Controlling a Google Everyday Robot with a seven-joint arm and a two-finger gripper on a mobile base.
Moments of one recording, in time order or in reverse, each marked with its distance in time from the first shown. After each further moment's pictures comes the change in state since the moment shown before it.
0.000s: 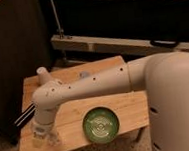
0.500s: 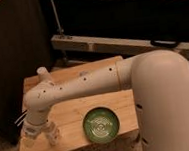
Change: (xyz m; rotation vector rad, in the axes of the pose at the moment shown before) arm -0.023 -0.020 -0.001 0.046 -0.039 0.036
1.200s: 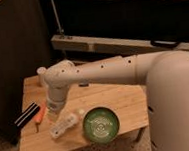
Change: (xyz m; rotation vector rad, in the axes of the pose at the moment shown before) arm 0.073 -0.097 -0.082 0.150 0.123 0.142
